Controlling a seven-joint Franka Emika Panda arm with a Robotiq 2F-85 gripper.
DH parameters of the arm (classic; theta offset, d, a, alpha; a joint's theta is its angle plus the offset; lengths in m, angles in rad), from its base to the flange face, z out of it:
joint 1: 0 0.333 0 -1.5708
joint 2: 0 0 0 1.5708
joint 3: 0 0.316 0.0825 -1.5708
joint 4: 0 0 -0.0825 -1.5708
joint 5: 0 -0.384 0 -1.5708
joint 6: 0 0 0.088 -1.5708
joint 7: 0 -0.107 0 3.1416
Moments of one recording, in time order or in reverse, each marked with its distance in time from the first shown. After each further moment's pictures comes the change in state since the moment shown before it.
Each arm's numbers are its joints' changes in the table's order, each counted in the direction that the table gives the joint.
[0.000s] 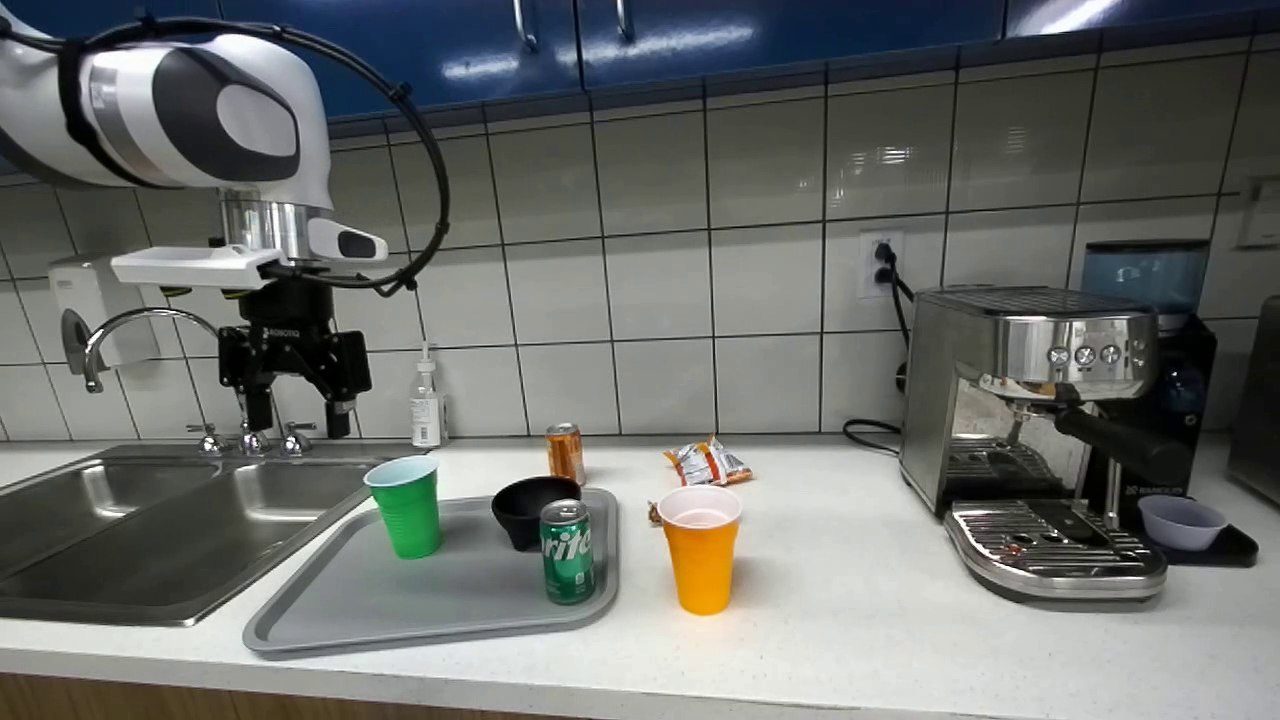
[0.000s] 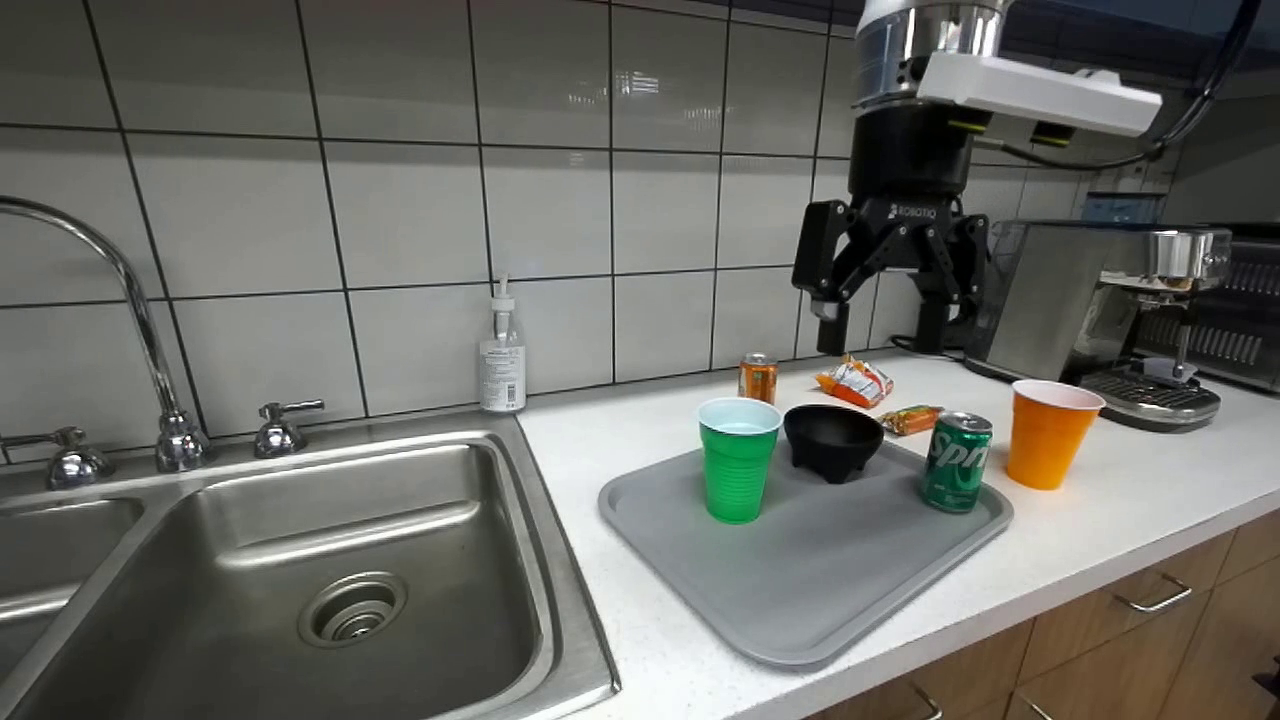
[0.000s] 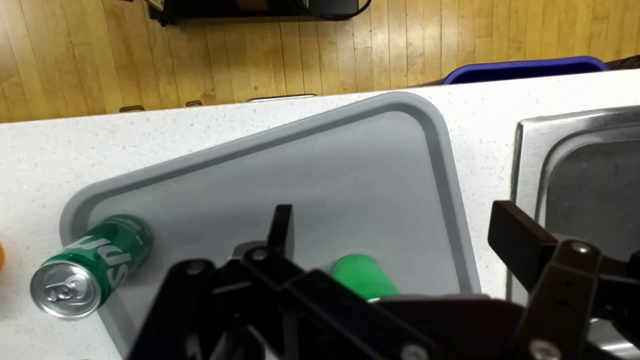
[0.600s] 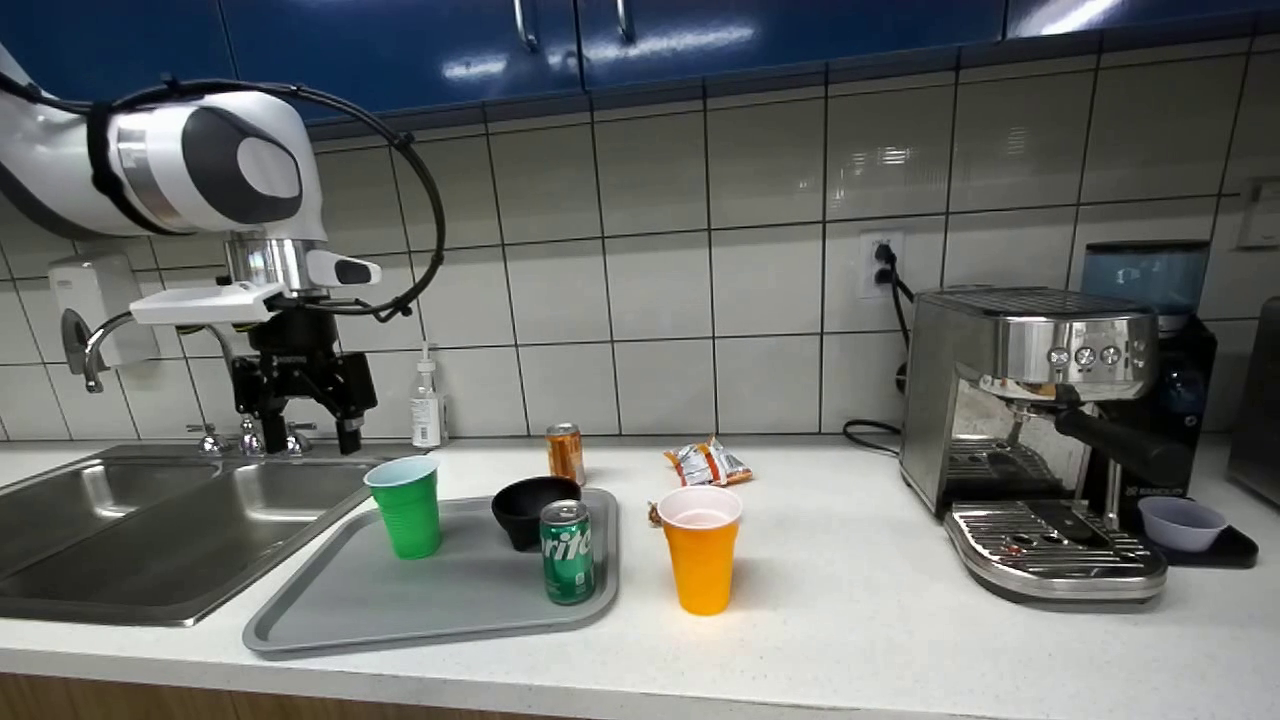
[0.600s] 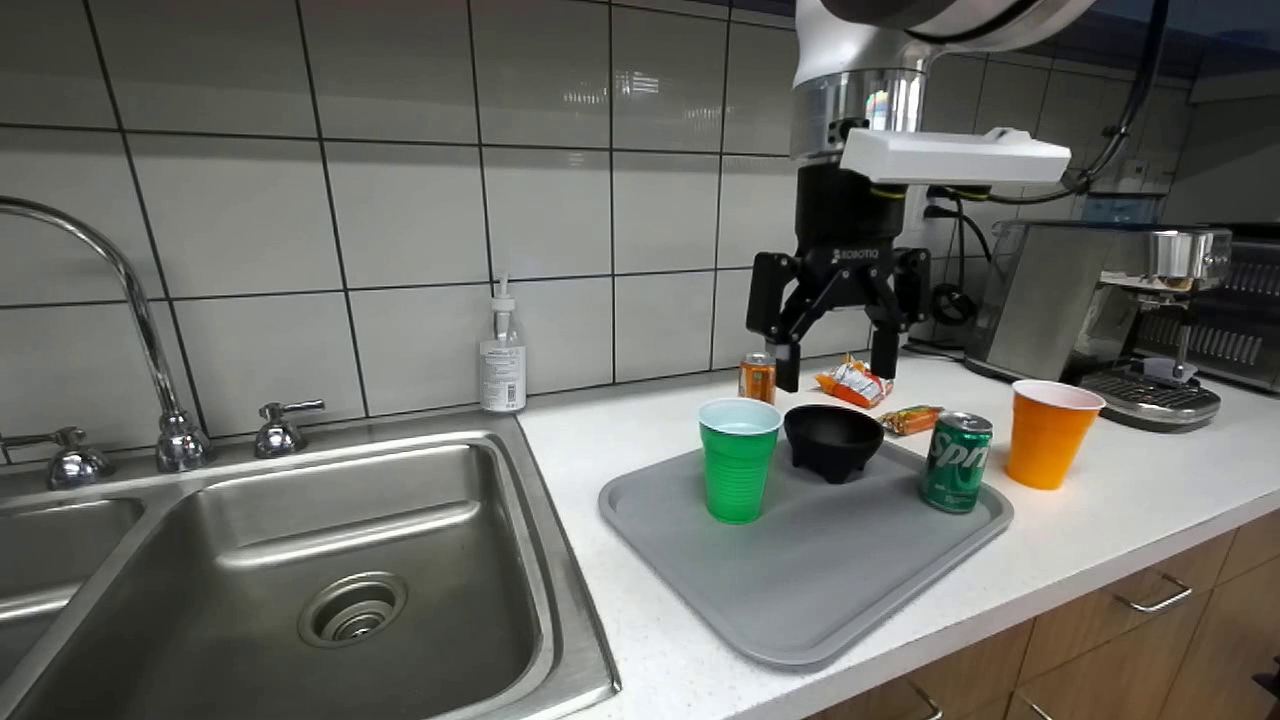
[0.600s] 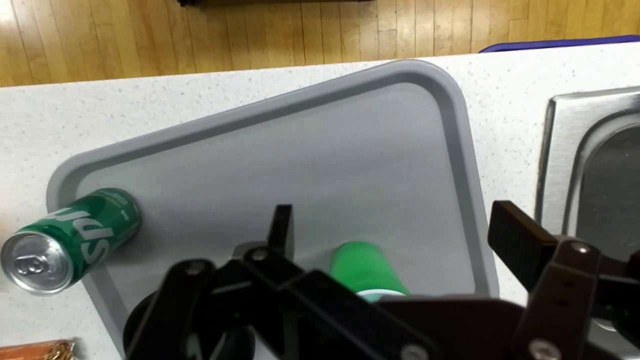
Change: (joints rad) arm 0.015 0.137 0.043 -0.054 0.104 0.092 -0.115
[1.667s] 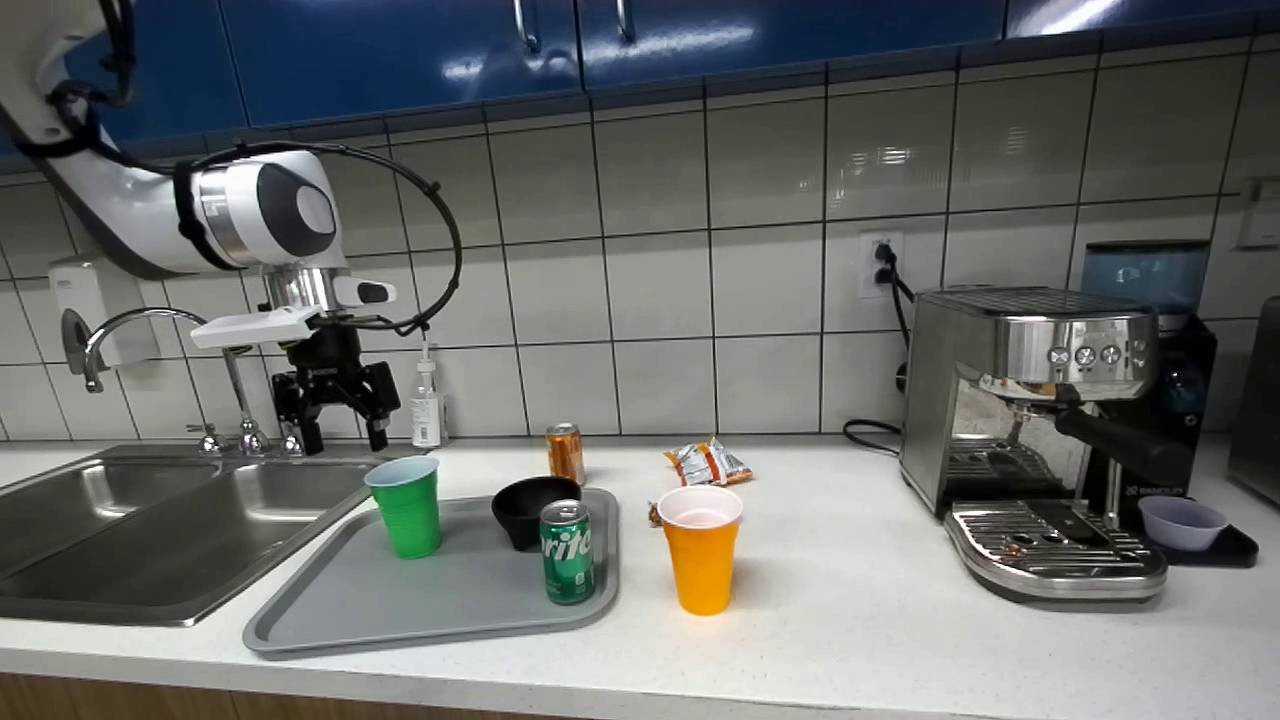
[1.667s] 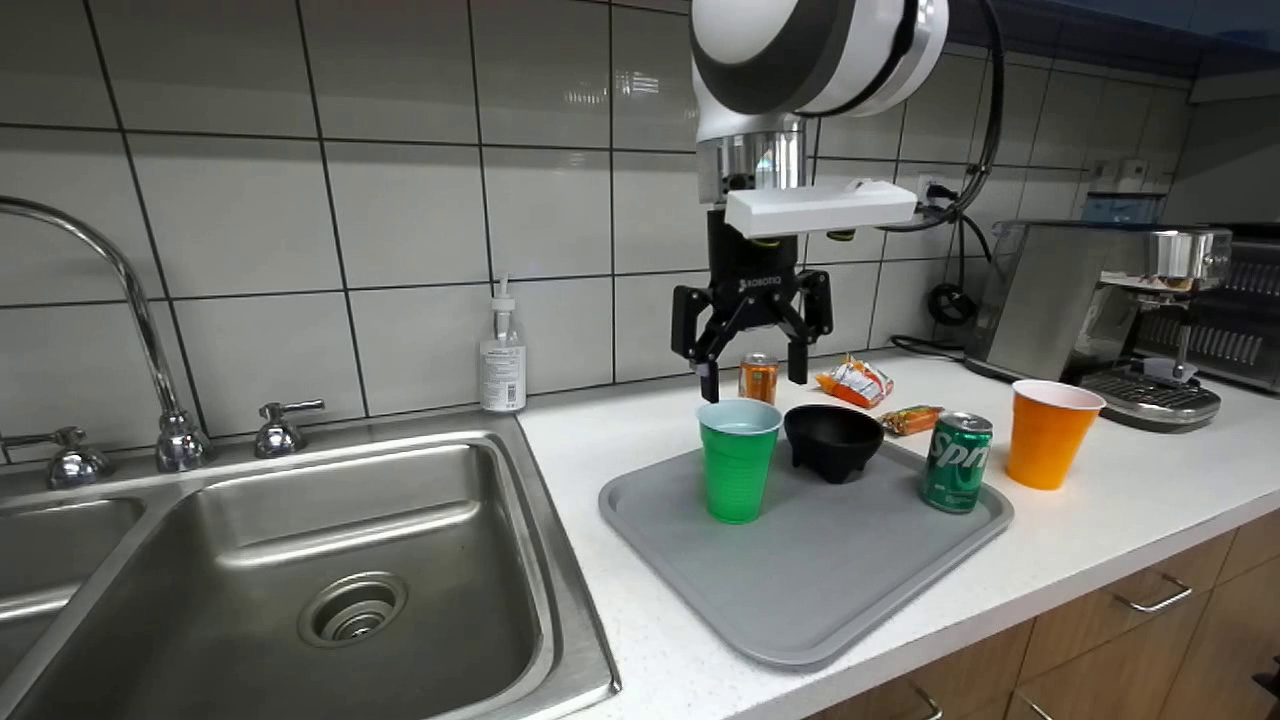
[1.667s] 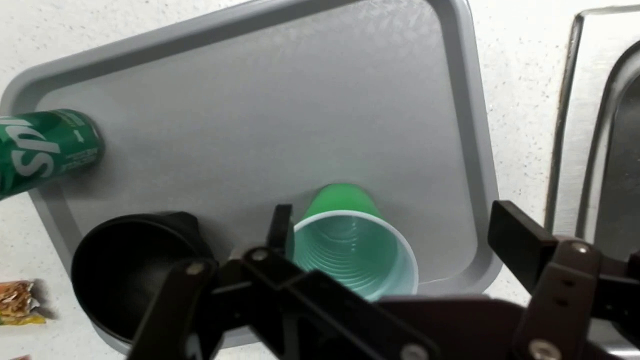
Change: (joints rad) arm 0.040 0.278 -0.003 -0.252 0.143 0.008 -0.121
